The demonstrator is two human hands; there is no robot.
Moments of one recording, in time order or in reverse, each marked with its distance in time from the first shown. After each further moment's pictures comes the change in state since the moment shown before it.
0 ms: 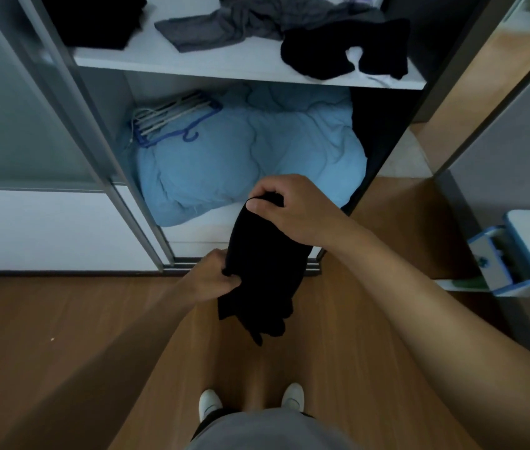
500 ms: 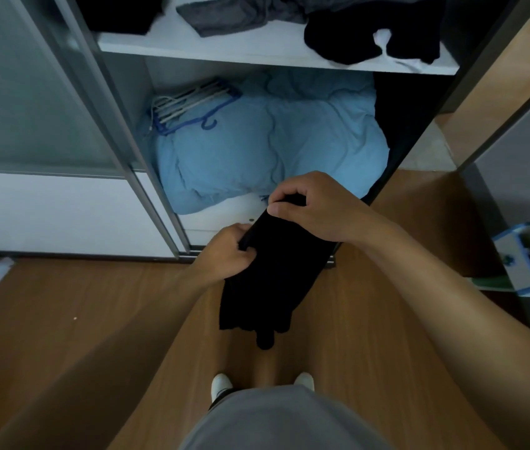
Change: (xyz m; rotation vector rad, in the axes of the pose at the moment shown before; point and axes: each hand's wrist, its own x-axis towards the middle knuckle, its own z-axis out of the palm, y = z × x) left_hand -0.012 0.037 -0.019 -0.050 0.113 0.062; right_hand -0.006 0.004 0.003 -0.006 -0.112 -0.051
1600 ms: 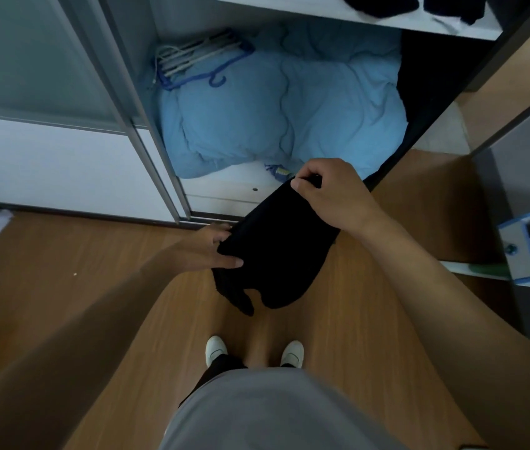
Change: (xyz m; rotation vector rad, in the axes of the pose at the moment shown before) left_hand -0.041 -0.082 -0.006 -0.065 -0.259 -0.195; right_hand -0.004 0.033 0.036 -0.084 0.140 0.301
